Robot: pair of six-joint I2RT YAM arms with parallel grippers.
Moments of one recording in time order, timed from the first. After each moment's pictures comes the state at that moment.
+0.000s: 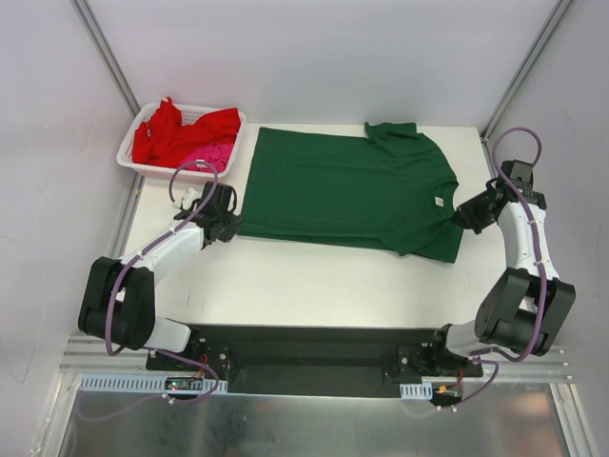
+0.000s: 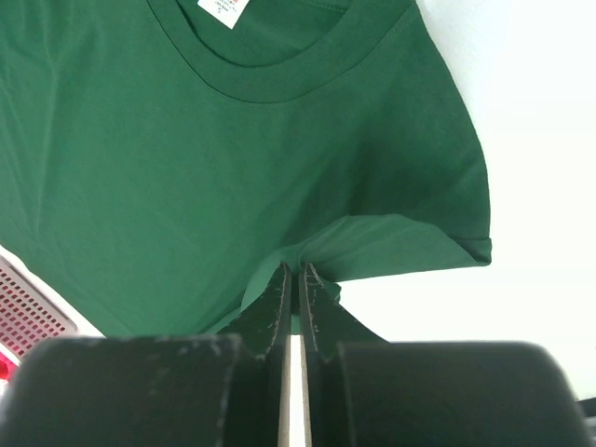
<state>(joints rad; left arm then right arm) -0.28 1.41 0.82 -0.38 -0.22 -1.22 -0.29 1.42 1.16 -0.80 -0.15 0.75</state>
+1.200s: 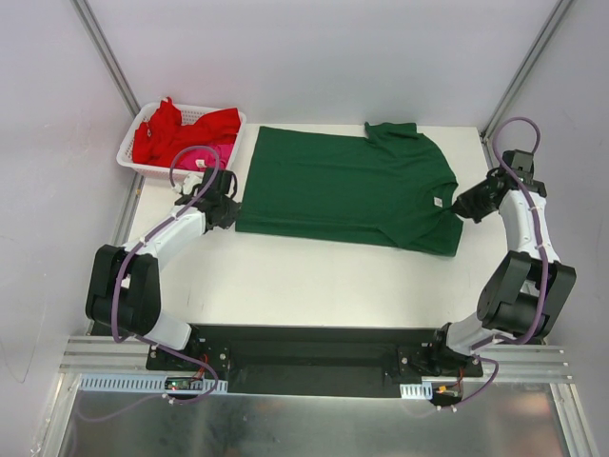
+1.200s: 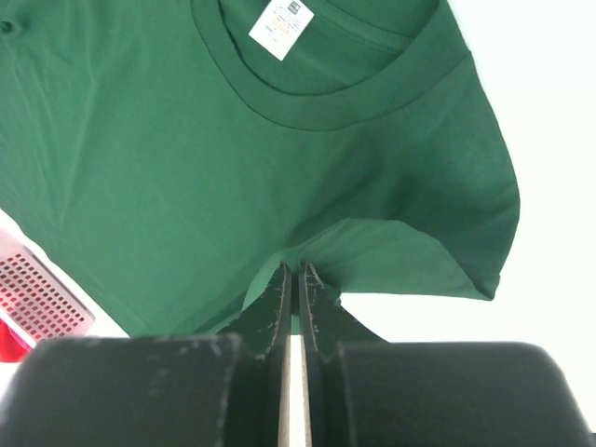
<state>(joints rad) -0.26 1.49 0.96 -0.42 -0.23 -1.17 -0.29 1.52 1.25 -0.77 -0.20 0.74</state>
